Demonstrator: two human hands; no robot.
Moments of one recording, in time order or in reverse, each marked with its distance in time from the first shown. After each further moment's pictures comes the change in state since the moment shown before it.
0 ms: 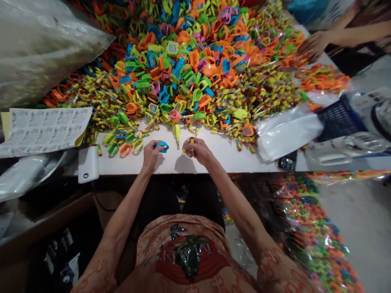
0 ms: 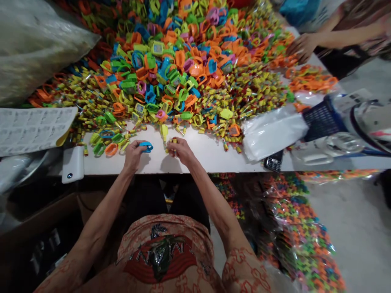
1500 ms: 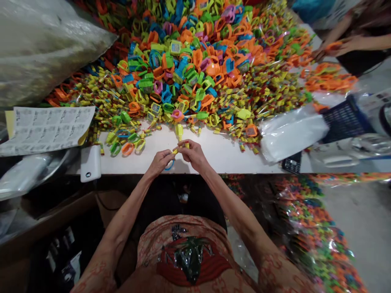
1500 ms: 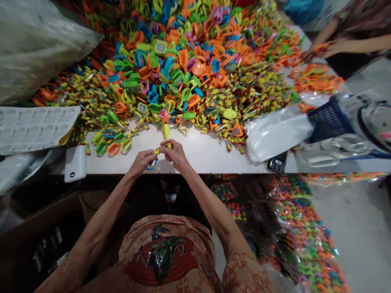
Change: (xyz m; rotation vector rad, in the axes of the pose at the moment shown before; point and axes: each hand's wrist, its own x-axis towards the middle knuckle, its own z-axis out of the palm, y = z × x) left_hand -0.020 -0.002 -0.005 0.381 -0.475 0.024; right_hand -0.007 0.018 0.037 0.095 0.041 -0.067
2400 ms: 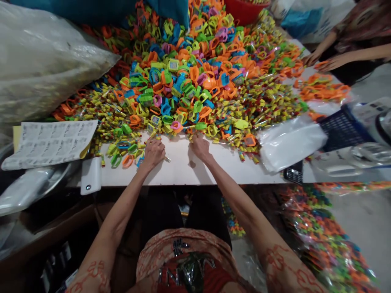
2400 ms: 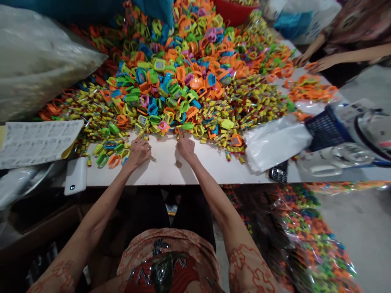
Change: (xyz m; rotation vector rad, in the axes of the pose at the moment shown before) left_hand 0.076 -0.013 -0.052 1.216 0.156 0.316; right_hand 0.084 -0.020 -0.055 -1.677 0.239 -0.043
